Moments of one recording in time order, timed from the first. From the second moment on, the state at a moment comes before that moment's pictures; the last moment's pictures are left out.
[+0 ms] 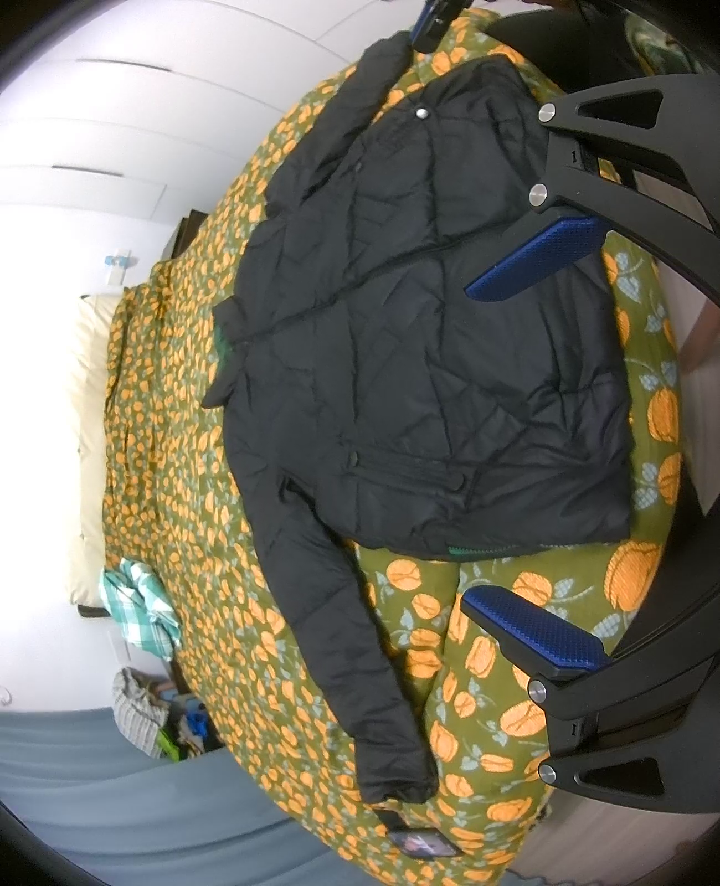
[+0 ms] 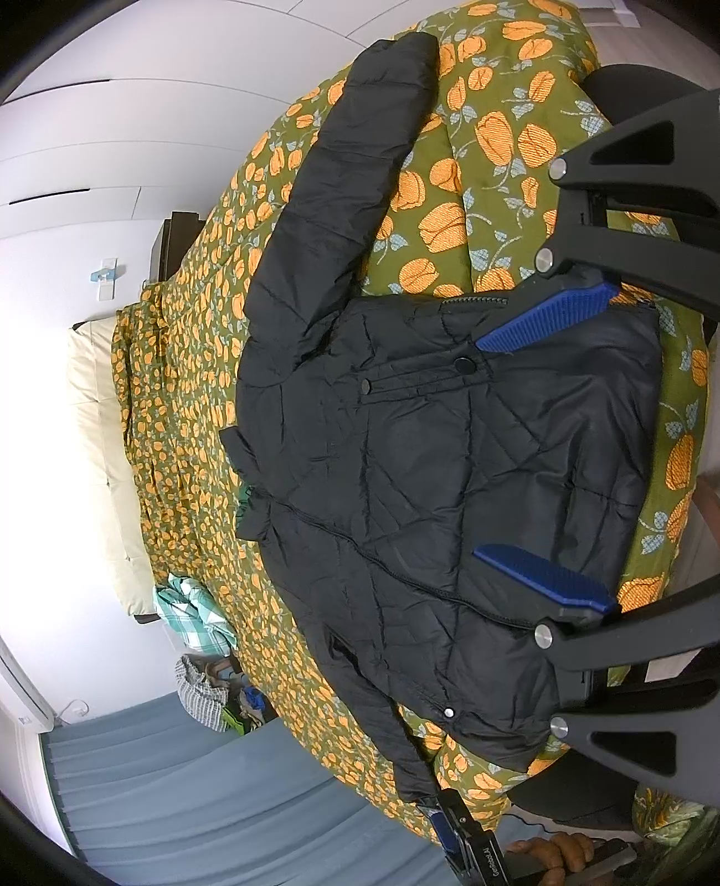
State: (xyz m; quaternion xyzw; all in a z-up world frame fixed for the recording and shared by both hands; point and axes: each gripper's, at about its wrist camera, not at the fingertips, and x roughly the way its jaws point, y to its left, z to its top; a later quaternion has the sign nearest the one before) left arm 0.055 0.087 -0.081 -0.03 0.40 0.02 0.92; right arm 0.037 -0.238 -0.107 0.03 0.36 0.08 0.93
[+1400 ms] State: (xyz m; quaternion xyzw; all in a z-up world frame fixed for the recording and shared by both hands) left arm 0.070 0.071 -0.073 -0.03 0.41 0.03 0.91; right arm 0.129 -0.565 -0.144 0.36 0.24 -0.21 0.88
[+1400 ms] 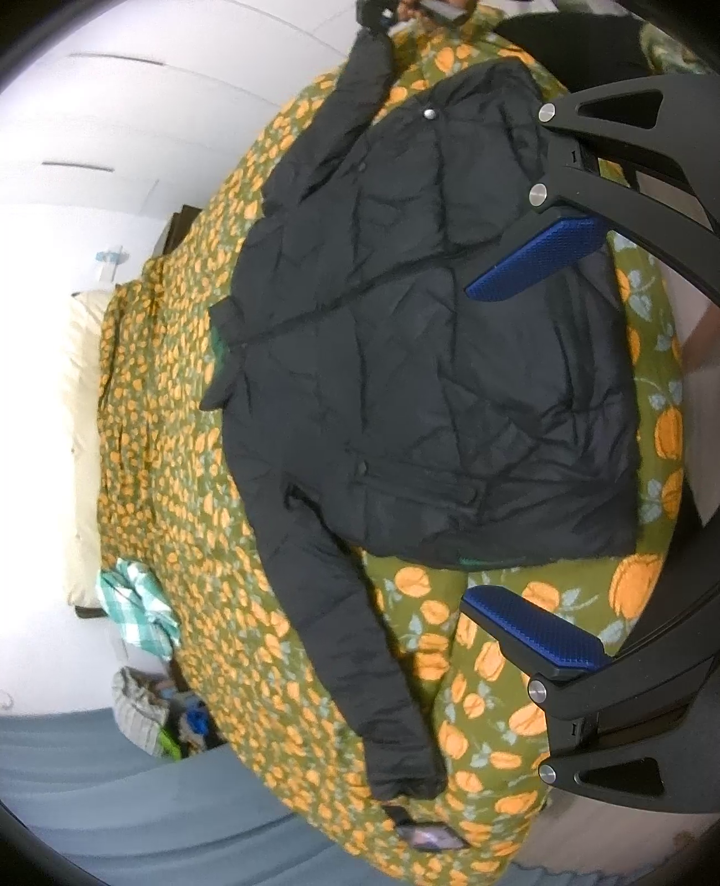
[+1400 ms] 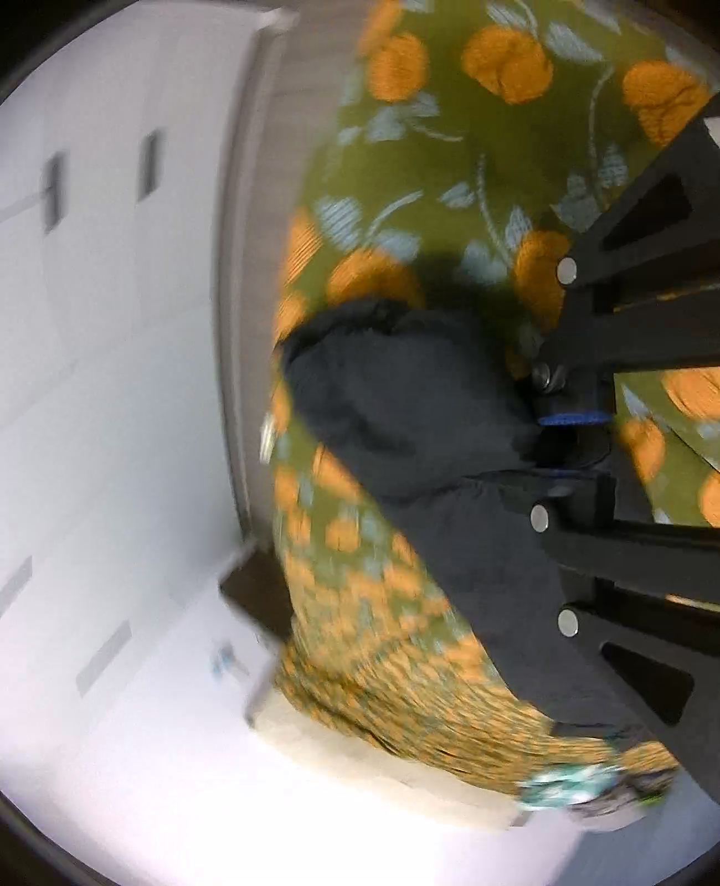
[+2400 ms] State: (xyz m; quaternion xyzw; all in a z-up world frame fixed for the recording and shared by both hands) left arm 0.066 0.112 -0.113 -0.12 0.45 0.06 0.88; right arm 0.088 -0.071 -0.179 -0.20 0.35 0.30 0.86
